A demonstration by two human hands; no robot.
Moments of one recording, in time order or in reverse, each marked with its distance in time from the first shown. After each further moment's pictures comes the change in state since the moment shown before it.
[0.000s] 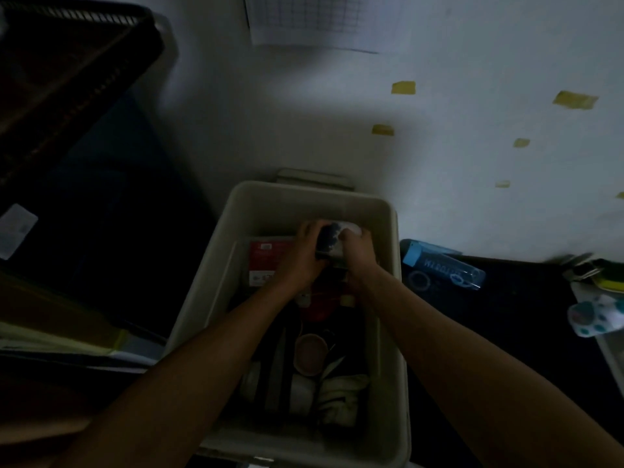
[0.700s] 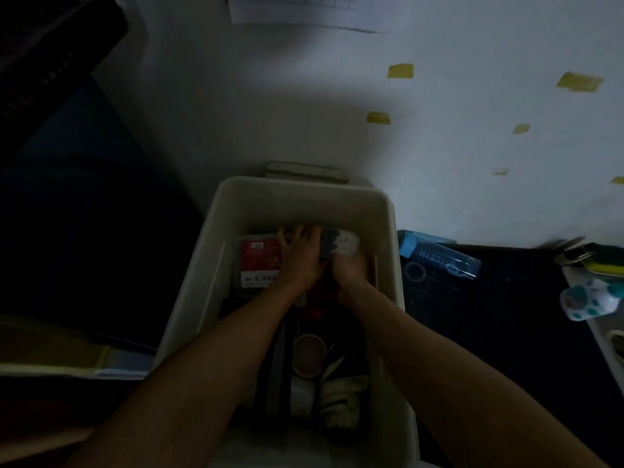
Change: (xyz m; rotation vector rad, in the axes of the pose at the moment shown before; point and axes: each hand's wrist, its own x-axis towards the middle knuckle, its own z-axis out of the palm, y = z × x) left_hand 0.016 -0.021 0.026 0.660 -0.040 -0.003; right_hand 0.019 0.047 0.008 -0.110 0.172 -0.051
